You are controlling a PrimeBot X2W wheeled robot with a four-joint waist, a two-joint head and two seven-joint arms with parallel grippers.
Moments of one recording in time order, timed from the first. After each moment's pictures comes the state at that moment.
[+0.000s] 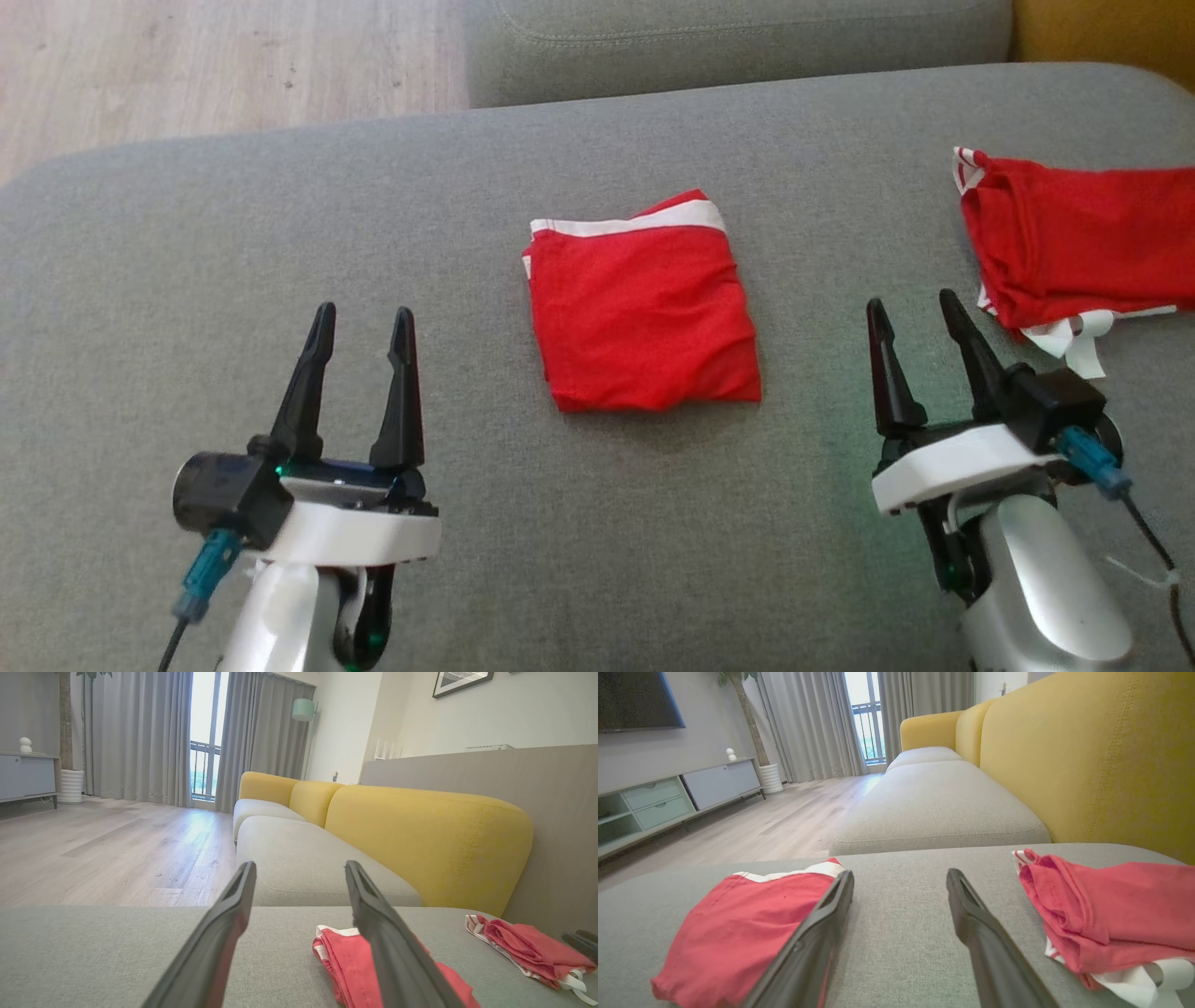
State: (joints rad) left arm -0.15 0.04 -0.16 0.15 -0.25 -0.12 -0.26; right arm -0.25 -0.06 0.09 0.45 0.14 0.13 -0.25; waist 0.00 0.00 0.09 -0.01
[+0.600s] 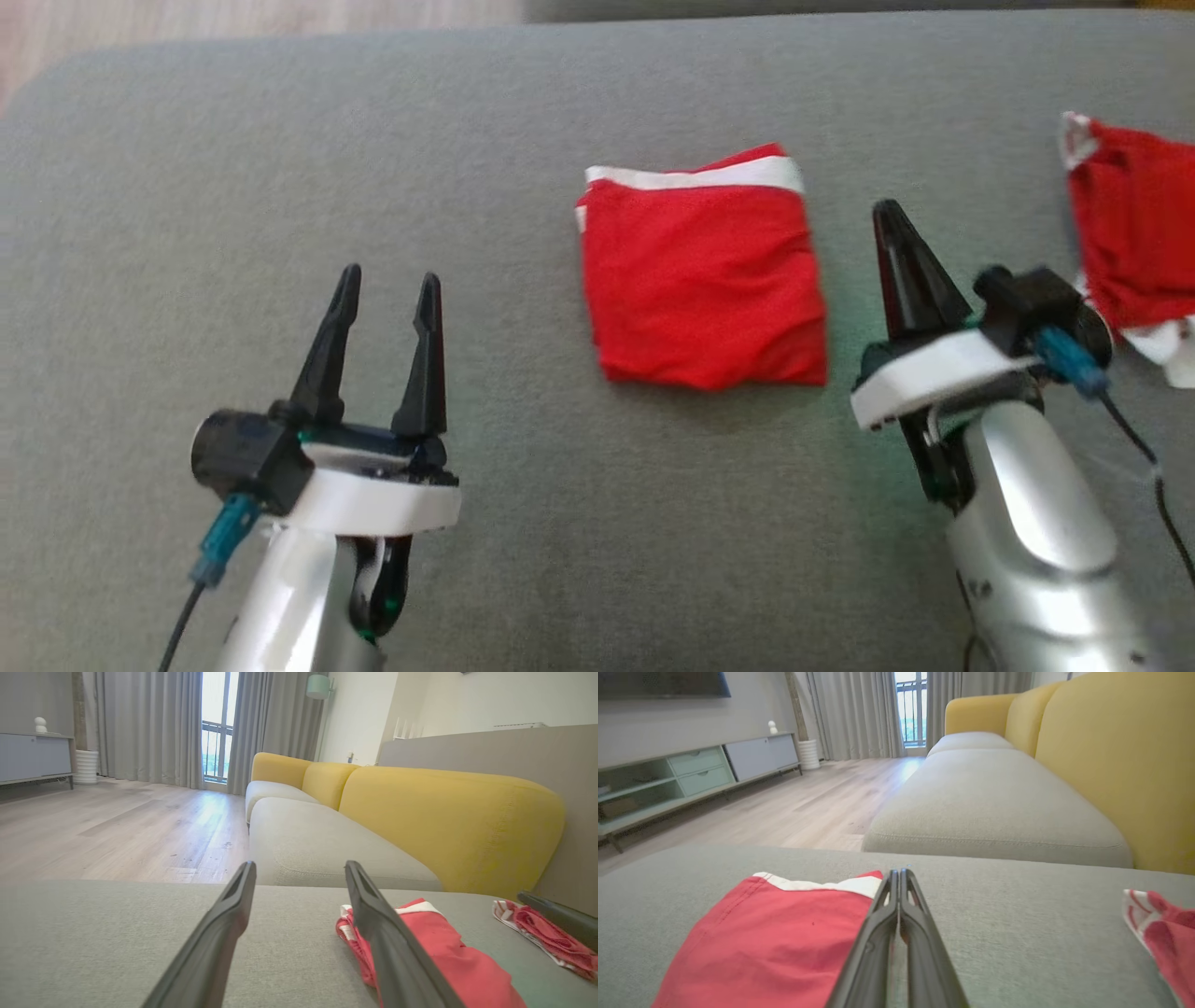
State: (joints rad) left arm -0.21 0.04 -0.20 0.16 -0.25 -0.12 -0.26; right arm -0.40 -0.06 0.12 0.45 0.10 0.13 -0.21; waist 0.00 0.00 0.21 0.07
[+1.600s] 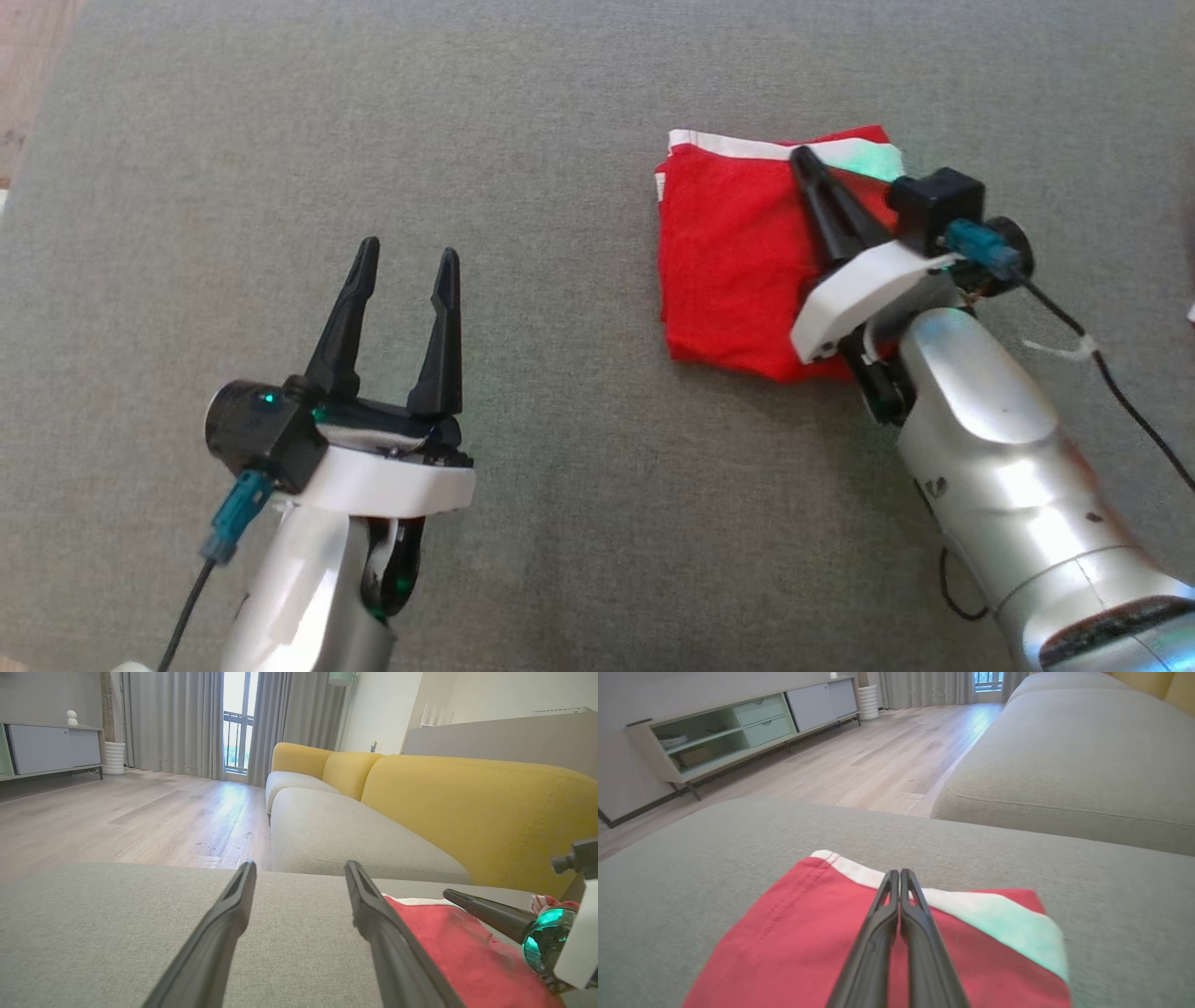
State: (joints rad) left arm -0.27 0.04 -0.23 0.17 -0.26 -0.13 -0.26; right arm -0.74 -0.07 0.37 0.89 0.23 0.13 -0.24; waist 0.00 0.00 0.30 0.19
